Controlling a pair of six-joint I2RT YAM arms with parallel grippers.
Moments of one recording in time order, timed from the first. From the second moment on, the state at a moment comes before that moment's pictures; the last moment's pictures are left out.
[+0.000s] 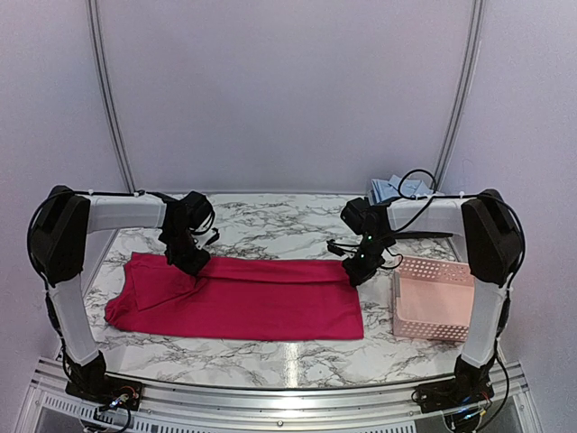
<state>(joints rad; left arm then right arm) -0.50 1.89 1.31 -0.80 -0.09 0.06 0.55 1.96 1.38 -0.85 -0.09 -0.13</state>
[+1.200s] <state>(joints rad) -0.16 1.67 1.21 -0.78 0.10 -0.23 0.55 1.95 1.64 -0.87 -0.23 -0.06</state>
